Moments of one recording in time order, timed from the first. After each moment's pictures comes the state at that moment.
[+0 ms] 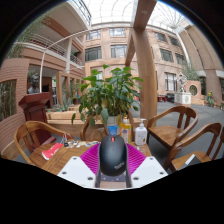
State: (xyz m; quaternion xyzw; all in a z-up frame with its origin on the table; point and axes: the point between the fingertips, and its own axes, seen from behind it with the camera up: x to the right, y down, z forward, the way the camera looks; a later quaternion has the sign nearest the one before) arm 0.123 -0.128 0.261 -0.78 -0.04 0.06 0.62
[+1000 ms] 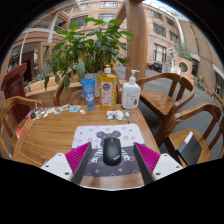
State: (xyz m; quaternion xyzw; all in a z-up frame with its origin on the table) arm 0.173 -0.014 0.060 -0.89 0.01 -0.02 0.45
